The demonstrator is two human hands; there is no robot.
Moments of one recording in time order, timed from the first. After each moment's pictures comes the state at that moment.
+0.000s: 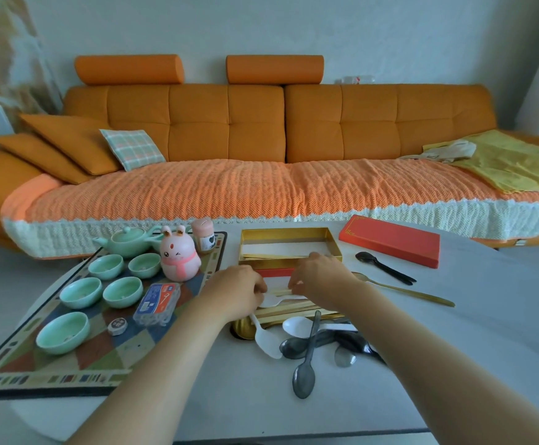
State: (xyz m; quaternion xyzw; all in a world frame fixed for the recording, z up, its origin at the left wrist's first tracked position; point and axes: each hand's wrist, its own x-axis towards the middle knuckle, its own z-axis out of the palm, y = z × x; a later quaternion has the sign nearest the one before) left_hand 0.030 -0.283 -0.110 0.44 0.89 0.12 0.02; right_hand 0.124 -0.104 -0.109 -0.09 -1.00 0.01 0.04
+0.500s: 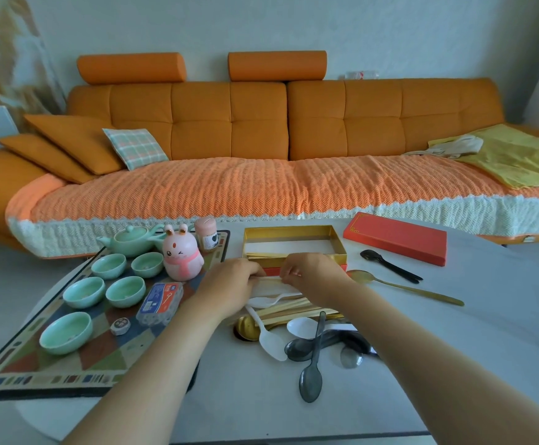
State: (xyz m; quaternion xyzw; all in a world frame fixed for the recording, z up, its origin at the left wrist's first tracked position) left_hand 0.019 -0.289 -0.111 0.44 0.88 0.19 -0.03; right_hand 0.118 -0.113 -0.110 -0.08 -0.98 0.18 0.09
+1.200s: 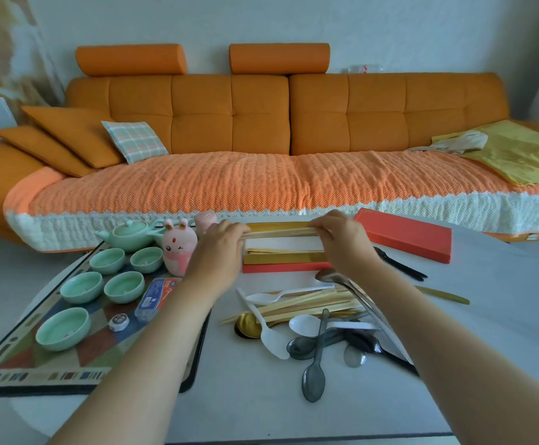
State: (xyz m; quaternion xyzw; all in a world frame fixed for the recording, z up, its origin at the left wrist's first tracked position) left_hand -0.006 -0.291 -0.096 0.42 0.85 0.25 -0.17; right_hand 0.115 -0.076 -0.092 -0.13 -0.92 0.21 0.32
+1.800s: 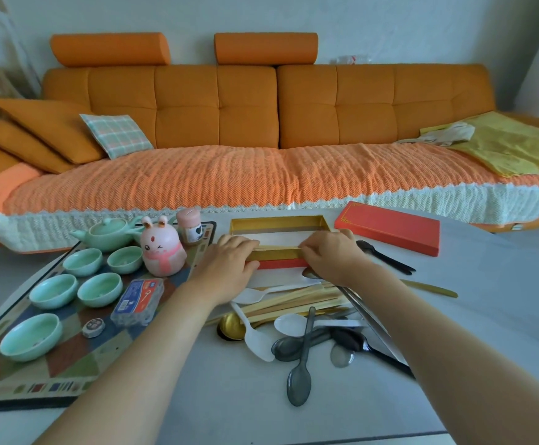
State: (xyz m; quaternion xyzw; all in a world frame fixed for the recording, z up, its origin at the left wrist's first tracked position) left_hand -0.003 -0.259 -0.123 0.47 0.87 0.10 -0.09; right_hand 0.115 -0.053 -0.120 -0.15 -0.97 0.12 0.12
